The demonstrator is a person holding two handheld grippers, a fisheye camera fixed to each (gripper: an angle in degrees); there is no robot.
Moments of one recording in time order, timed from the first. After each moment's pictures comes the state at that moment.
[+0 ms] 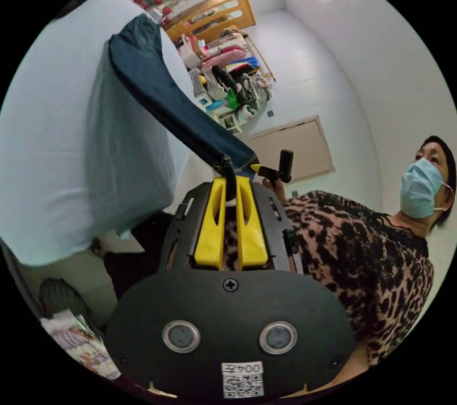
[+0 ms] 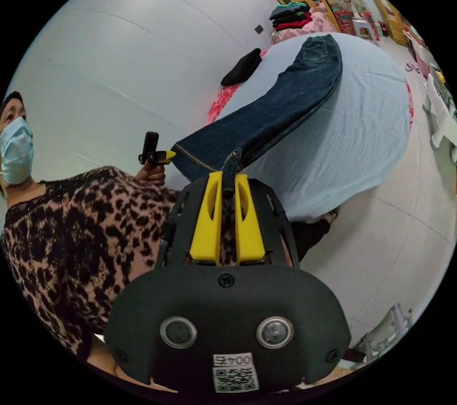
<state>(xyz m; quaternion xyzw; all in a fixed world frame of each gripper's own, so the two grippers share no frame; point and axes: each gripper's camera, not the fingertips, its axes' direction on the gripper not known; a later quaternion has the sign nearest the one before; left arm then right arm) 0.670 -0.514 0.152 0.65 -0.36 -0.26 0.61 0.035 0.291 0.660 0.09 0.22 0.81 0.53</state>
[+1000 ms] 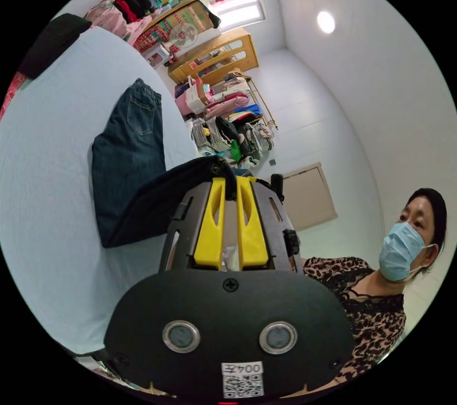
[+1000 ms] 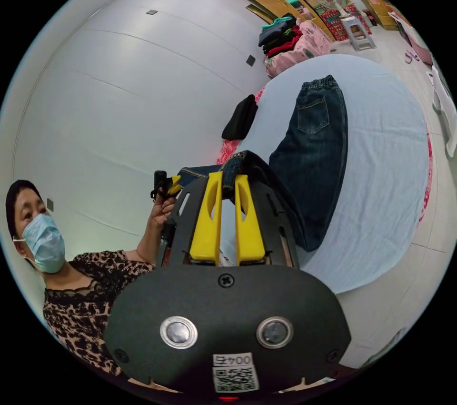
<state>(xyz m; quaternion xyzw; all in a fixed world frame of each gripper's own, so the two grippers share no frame) 0.739 -0.550 -0.081 0.72 -0.38 -0.23 0.53 0.232 0.413 0.441 0.21 0.24 0.81 0.49</state>
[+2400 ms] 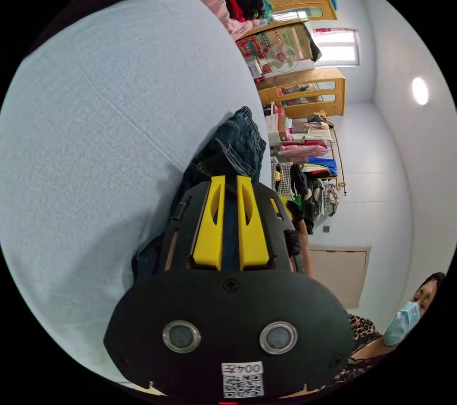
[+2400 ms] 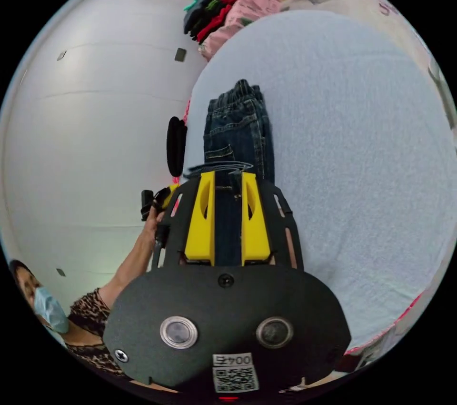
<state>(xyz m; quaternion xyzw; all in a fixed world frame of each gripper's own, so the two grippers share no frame) 0.593 -0.424 -0.396 0.77 -0.33 -0.41 0.36 0.467 0.796 0.324 0.17 0.16 0.89 0.40</state>
